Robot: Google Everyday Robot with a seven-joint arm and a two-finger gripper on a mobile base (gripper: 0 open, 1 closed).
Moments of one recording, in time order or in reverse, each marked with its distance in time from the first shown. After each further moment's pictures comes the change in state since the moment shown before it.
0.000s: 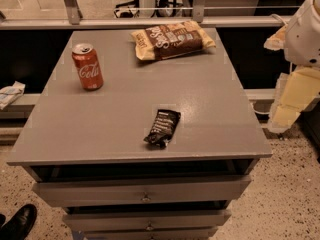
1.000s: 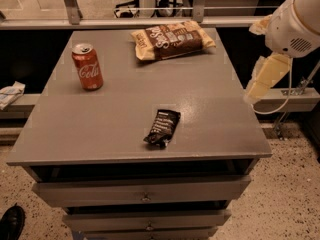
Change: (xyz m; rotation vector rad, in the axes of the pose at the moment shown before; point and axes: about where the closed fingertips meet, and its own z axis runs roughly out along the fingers) arm -0.017 -0.082 0.043 0.108 -0.174 -0.011
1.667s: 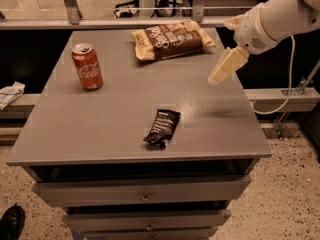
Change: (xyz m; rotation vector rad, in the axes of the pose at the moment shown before) arm -0.042 -0.068 0.073 0.062 -0.264 0.077
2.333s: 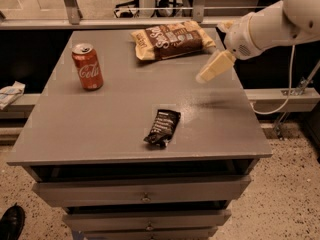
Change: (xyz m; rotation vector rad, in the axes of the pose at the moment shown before) arm -0.005 -0.013 0.038 0.046 -0.101 0.052
